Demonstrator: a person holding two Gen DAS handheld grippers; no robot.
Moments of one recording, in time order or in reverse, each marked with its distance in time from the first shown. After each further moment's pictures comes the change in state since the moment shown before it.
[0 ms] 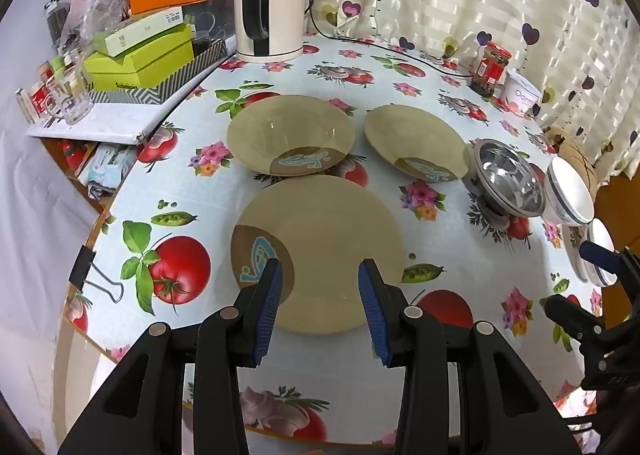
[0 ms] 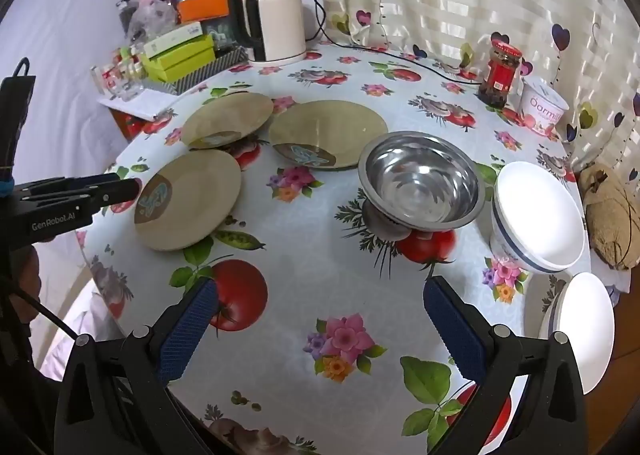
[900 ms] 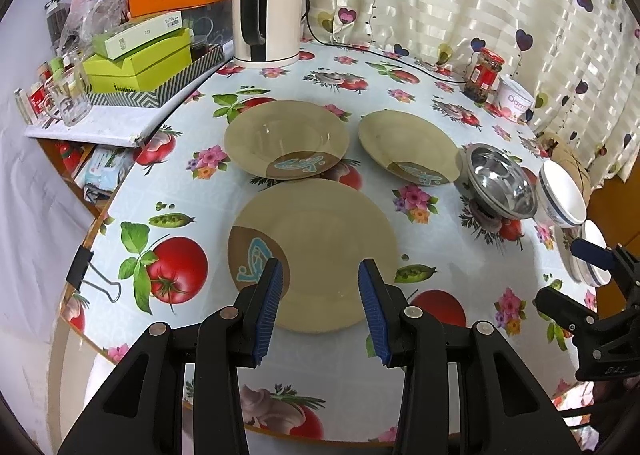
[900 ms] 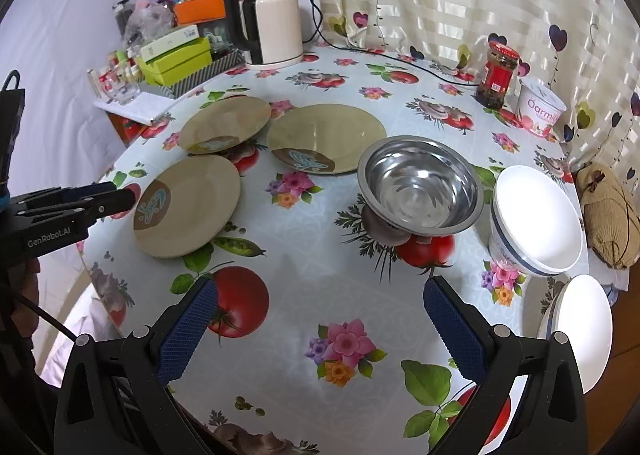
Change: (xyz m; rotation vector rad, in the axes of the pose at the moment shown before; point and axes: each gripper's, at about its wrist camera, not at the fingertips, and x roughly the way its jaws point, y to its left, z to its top) left arm -0.007 0.002 -0.002 -0.005 -0.024 -0.028; right arm 0.000 0.002 0.006 0.004 -0.002 -0.012
